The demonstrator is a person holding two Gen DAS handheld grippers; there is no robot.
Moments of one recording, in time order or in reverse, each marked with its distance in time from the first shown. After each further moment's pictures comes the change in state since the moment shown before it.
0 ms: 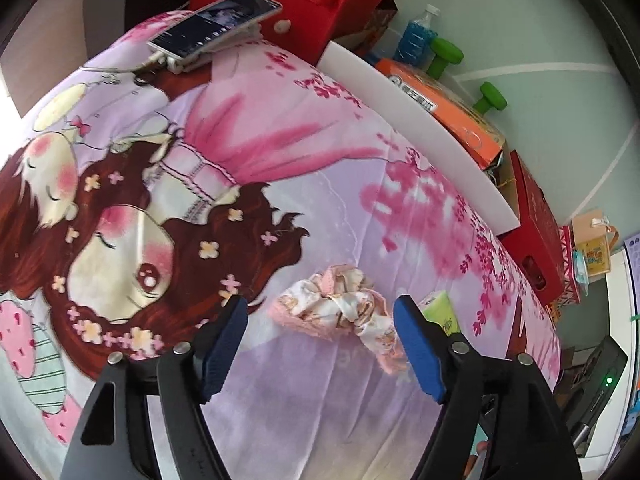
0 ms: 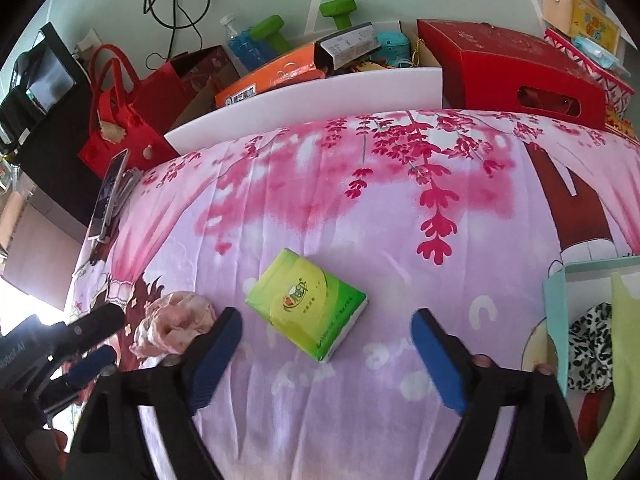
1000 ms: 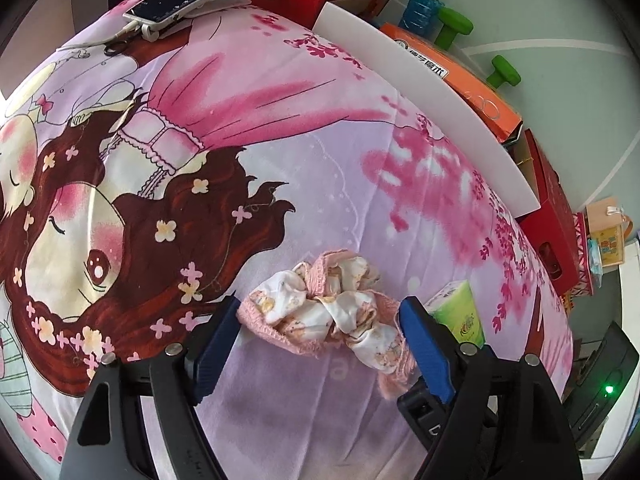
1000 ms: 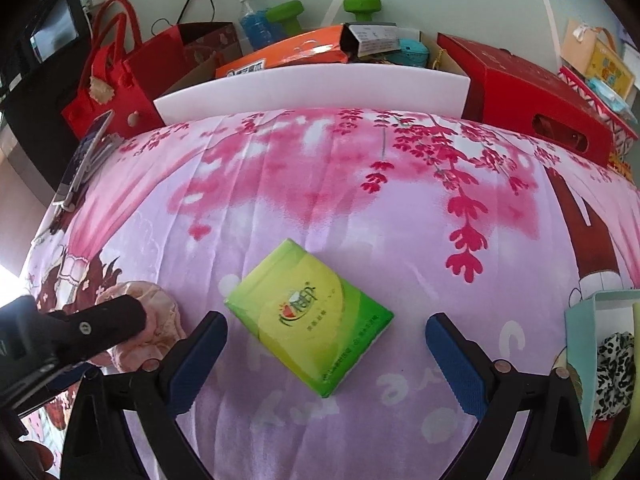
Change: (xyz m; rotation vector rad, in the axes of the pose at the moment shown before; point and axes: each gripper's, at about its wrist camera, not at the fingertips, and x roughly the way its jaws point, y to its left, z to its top) left arm 0.038 -0.012 -0.005 0.011 0.058 0.037; right arm 0.040 0.023 -0.008 -0.132 -0.034 -0.124
